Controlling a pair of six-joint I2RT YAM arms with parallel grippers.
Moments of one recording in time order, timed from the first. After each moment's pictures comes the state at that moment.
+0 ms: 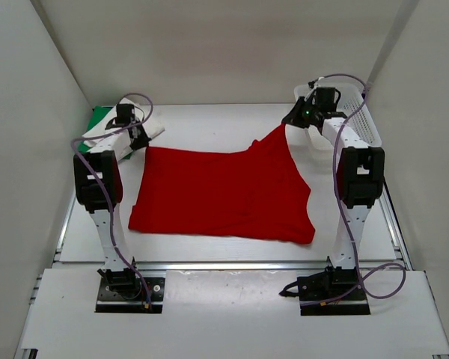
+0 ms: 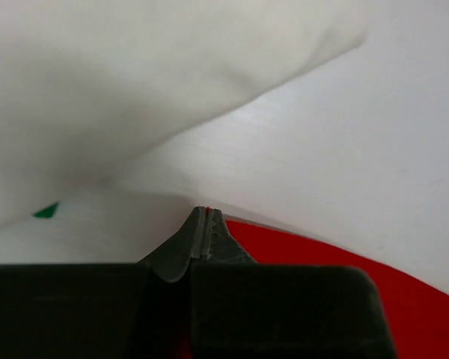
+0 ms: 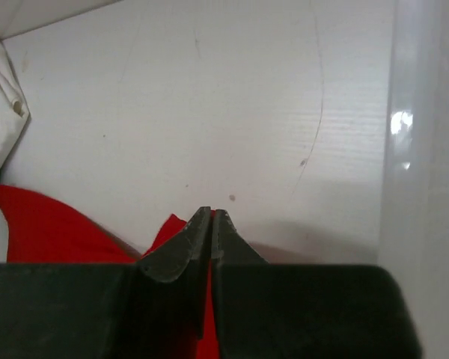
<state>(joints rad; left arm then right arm) 0.05 2.12 1.57 -0.35 -0.01 -0.38 0.02 2.13 1.71 -0.18 -0.44 0.41</state>
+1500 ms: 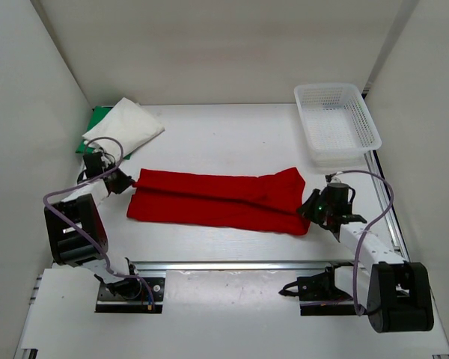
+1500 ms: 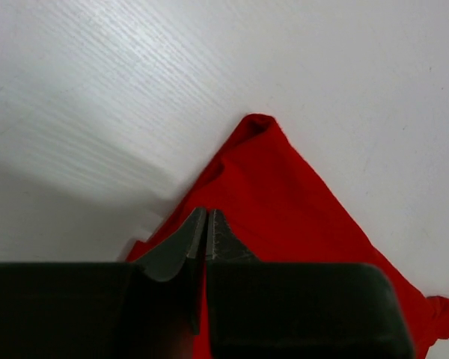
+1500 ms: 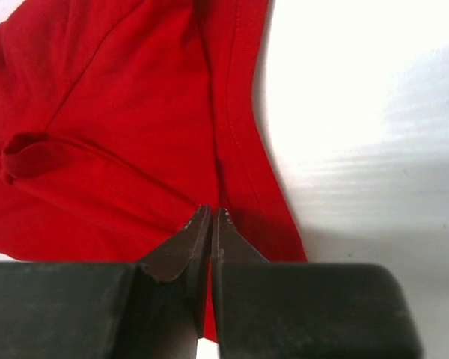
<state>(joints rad) 0.28 1.55 0.80 -0.08 0.21 -0.56 0.03 1.06 0.36 -0.08 -0.24 0.50</state>
